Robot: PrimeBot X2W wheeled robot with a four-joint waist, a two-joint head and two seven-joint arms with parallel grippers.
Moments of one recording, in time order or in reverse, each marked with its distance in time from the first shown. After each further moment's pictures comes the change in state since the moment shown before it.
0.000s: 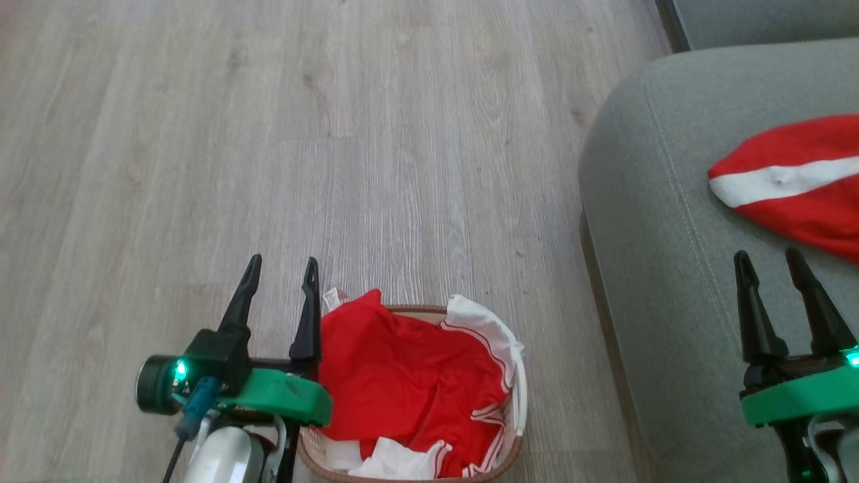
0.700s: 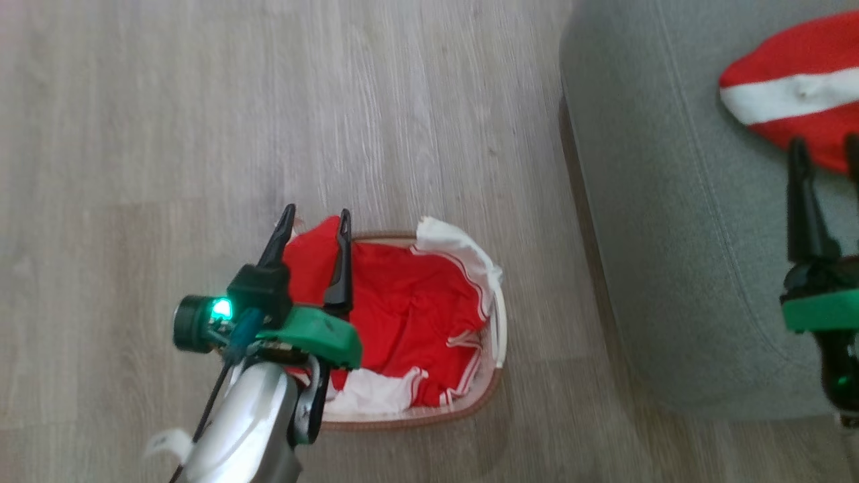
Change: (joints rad) left arm -0.199 -0.035 -0.077 0.172 -0.004 0.028 0.000; right arm -0.200 -0.072 -0.003 -0.039 0.101 0.000 0.000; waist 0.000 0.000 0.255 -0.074
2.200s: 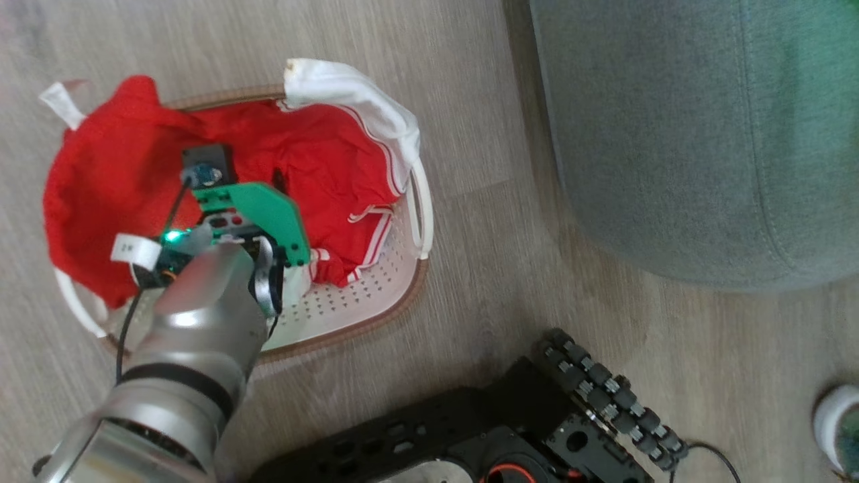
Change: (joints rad) left arm -0.618 -0.003 -0.310 0.935 -0.577 0.051 0.095; right arm -0.354 -0.039 -0.015 -0.104 0.095 0.000 -0.003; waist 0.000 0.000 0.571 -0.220
